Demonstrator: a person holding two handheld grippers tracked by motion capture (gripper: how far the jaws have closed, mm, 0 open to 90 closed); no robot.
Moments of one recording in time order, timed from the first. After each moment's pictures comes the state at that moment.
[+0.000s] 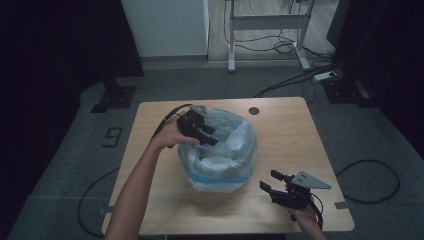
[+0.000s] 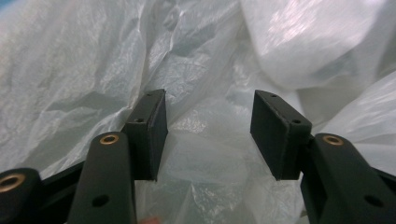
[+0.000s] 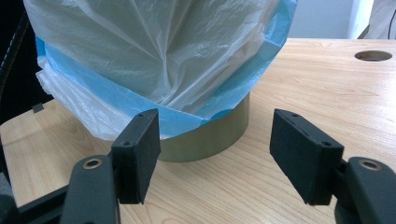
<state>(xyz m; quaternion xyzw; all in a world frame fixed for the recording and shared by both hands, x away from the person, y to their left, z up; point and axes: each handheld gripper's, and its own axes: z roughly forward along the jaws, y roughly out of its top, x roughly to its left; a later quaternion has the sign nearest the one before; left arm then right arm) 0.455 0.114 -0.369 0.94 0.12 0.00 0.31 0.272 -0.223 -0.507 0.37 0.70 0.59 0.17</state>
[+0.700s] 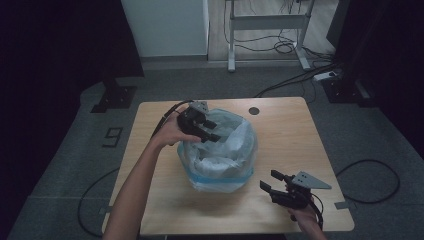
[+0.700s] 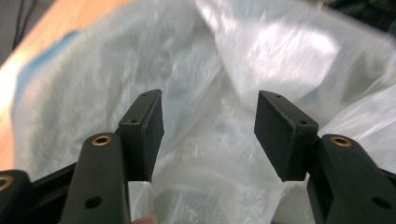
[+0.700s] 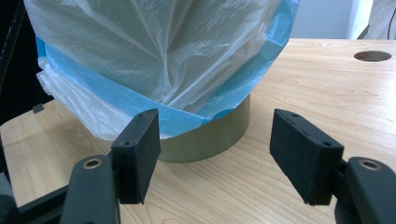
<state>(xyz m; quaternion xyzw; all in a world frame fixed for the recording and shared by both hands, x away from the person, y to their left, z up) 0.446 0.115 -0.347 0.93 0.11 0.02 0.36 0.271 -0.223 -0.507 0.38 0.70 0.59 0.17</state>
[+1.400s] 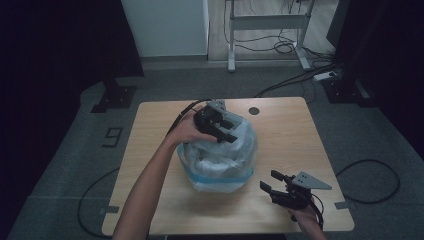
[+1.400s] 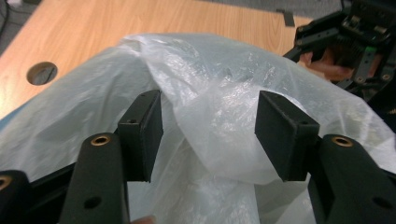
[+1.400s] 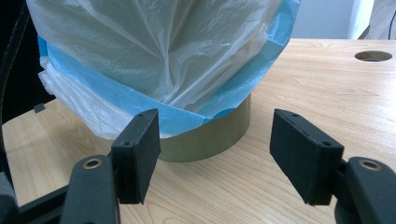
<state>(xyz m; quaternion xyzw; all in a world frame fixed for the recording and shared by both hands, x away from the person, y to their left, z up) 0.444 0.063 -0.344 0.93 0.07 0.01 0.36 0.270 -0.223 -0.507 0.37 0.70 0.59 0.17</state>
